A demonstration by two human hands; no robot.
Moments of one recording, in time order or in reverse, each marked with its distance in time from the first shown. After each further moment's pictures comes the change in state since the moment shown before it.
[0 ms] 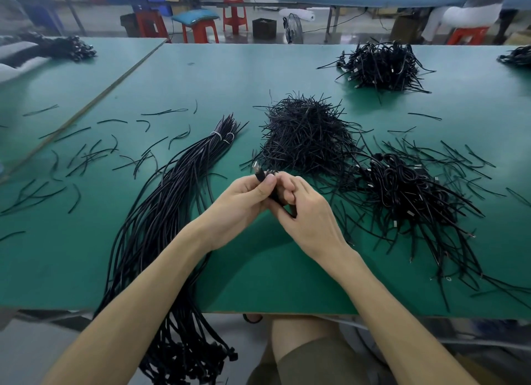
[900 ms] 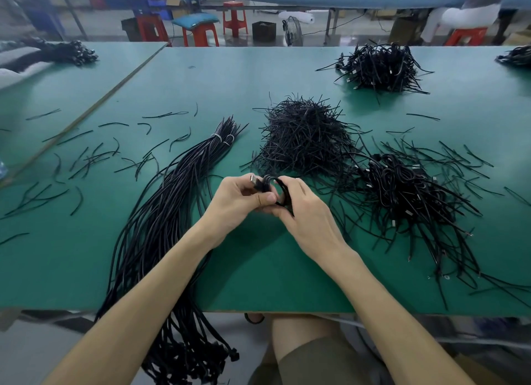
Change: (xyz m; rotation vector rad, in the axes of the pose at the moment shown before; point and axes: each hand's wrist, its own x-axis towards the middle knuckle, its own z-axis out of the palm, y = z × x) left_hand -0.002 -0.006 -0.010 0.282 0.267 0.064; right_hand 0.000 0.003 -0.001 -0.107 -0.121 0.077
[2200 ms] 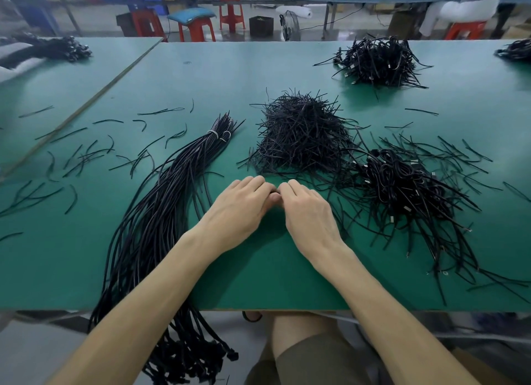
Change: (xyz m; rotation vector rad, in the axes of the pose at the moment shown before) left_hand -0.005 -0.002 0.007 1.351 -0.133 0.290; right_hand 0.000 0.004 0.010 -0.427 0.085 -0.086
